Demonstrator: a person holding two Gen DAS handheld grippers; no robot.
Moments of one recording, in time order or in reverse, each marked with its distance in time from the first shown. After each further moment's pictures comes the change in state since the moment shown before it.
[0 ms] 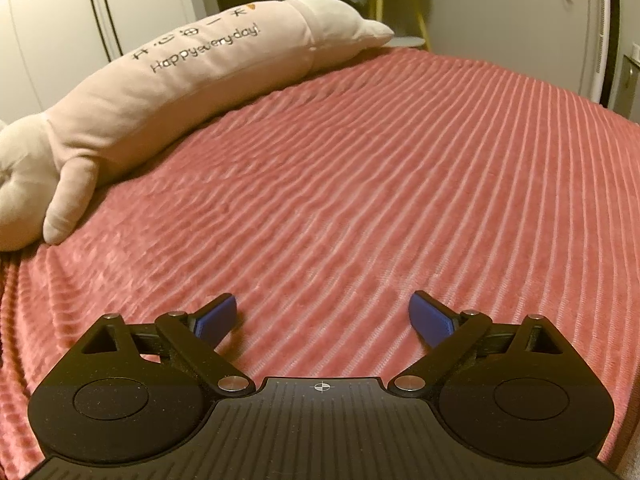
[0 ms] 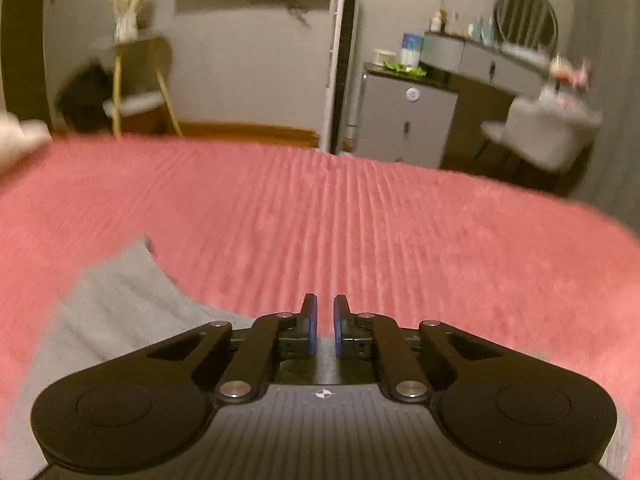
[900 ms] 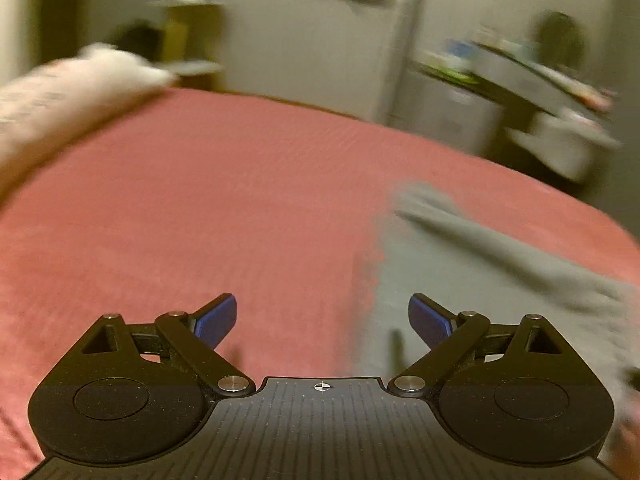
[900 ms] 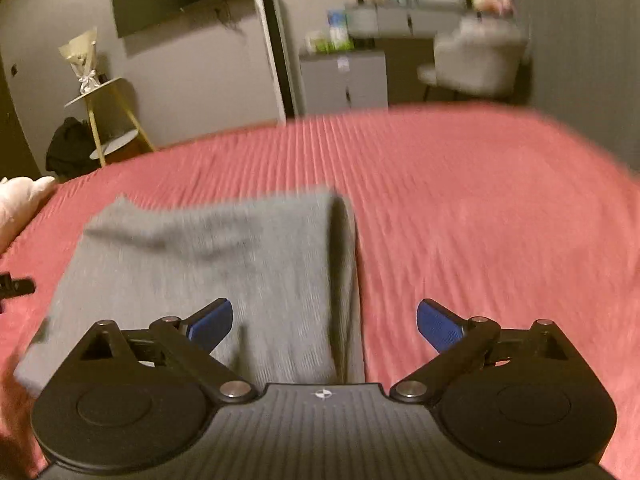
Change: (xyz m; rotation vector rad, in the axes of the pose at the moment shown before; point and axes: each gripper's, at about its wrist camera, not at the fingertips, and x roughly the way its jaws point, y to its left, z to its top) left arm -0.103 -0.018 -0.006 0.220 -0.029 -0.704; right arm -0.139 -0.134 -0.114 0.263 0.069 0.014
